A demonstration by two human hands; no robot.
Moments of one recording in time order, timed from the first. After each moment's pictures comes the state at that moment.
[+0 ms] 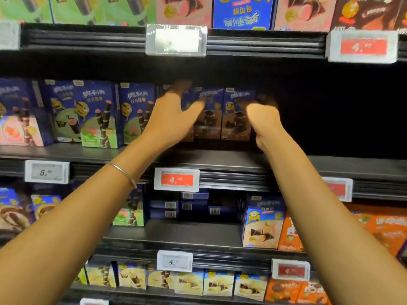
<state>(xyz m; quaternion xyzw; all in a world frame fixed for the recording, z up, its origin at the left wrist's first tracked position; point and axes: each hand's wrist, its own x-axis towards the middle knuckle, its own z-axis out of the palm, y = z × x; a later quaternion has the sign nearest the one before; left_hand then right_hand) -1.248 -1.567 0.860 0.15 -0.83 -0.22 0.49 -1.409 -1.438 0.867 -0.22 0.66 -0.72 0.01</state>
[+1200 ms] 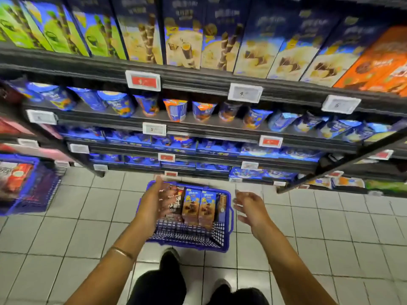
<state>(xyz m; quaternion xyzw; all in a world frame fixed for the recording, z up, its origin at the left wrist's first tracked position) -0.886 -1.478 0.240 0.56 -0.37 -0.73 0.07 -1.058 -1.286 0.259 0.12 0.77 -0.48 0.41</state>
